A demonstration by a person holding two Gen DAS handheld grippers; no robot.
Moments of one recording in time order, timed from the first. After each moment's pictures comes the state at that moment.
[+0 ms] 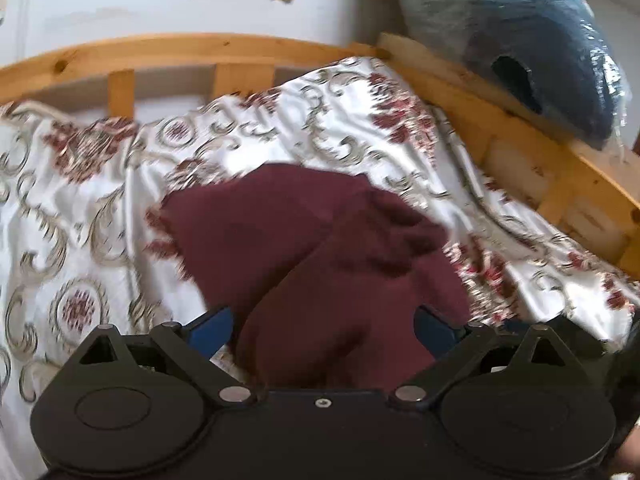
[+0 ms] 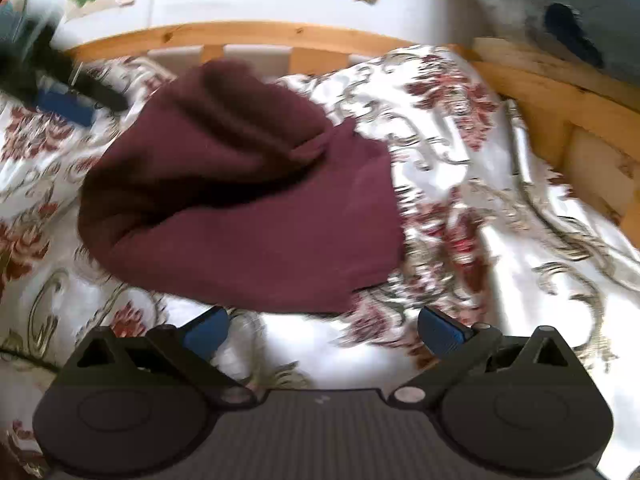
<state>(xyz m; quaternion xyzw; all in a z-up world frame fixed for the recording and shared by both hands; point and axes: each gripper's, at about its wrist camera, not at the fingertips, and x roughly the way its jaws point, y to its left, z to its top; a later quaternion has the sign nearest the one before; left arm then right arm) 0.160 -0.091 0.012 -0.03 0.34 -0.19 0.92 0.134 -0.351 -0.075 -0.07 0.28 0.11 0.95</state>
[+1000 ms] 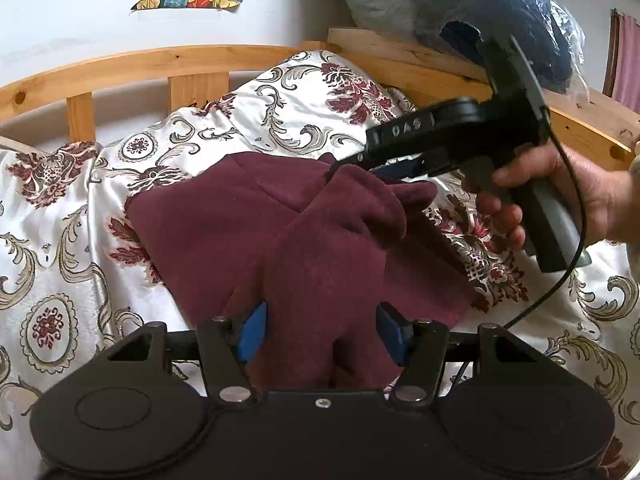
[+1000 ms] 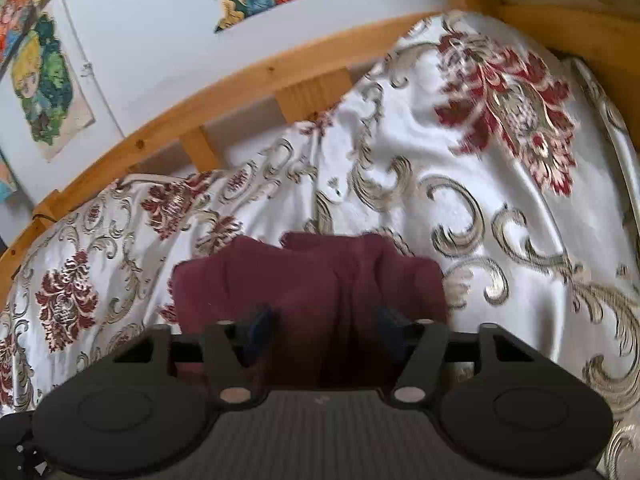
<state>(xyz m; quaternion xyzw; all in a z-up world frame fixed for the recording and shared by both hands) 0.149 -0.109 -0.021 0.03 0.29 -0.24 0.92 0.317 -0.371 -0.013 0.13 0.35 0.22 0.90</state>
